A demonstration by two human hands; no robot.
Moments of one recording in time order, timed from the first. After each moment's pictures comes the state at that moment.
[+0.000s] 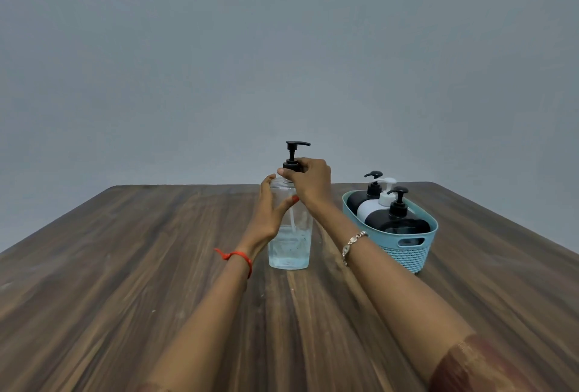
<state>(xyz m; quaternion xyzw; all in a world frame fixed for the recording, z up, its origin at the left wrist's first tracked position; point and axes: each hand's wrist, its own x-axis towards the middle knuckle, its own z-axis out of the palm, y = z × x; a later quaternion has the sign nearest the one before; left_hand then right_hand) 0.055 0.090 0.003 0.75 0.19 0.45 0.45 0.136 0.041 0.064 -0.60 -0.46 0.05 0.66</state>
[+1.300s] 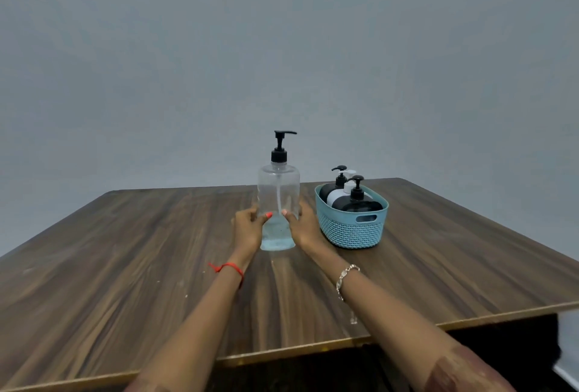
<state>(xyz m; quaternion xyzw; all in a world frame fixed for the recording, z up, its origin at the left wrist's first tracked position) 0.021 0.012 -0.016 0.66 0.29 0.51 0.47 0.113 -0.052 -0.008 -0.65 -0.44 0.10 0.61</state>
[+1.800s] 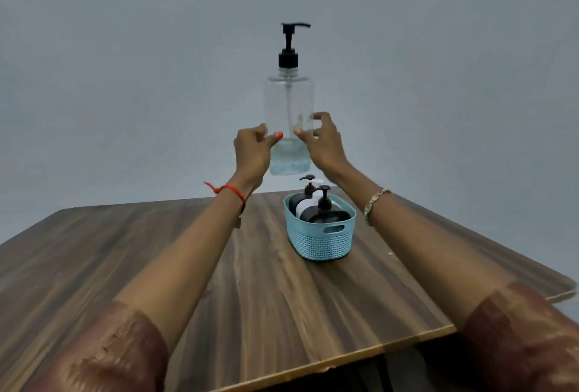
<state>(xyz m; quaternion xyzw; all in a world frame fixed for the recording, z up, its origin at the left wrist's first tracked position) 0.092 -0.017 0.133 0.69 0.12 0.56 0.45 0.188 -0.103 0.144 -0.62 -0.46 -0.05 0.63</state>
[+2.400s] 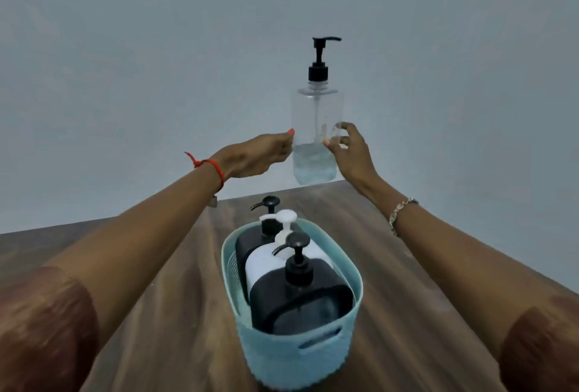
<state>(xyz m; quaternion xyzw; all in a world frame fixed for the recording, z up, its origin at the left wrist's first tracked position) 0.344 0.140 0.119 0.84 0.13 0.08 0.51 0.473 0.010 0.082 -0.68 -0.38 -0.06 0.62</state>
